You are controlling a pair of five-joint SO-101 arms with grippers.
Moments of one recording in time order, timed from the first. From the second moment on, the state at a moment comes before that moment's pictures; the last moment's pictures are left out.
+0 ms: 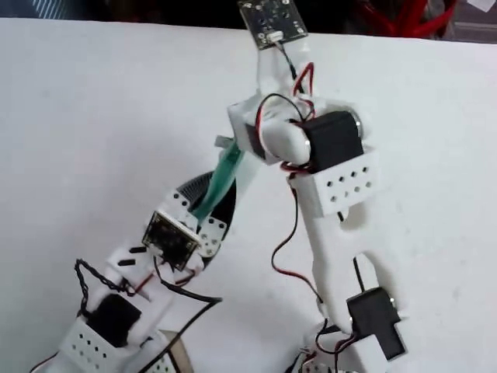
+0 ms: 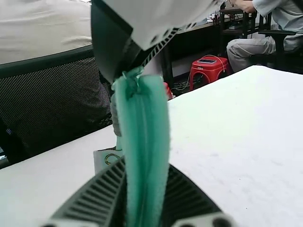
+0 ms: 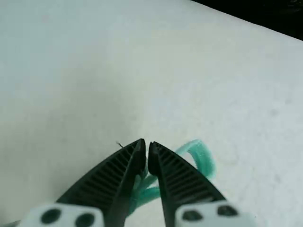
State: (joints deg) left arm 28.9 -87.2 80.4 26.3 -7.1; right arm -25.3 -6.4 -28.6 90.2 1.5
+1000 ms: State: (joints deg) left arm 28.7 -87.2 80.4 26.3 -7.1; right arm -27.6 -18.2 -22.0 91.3 58.1
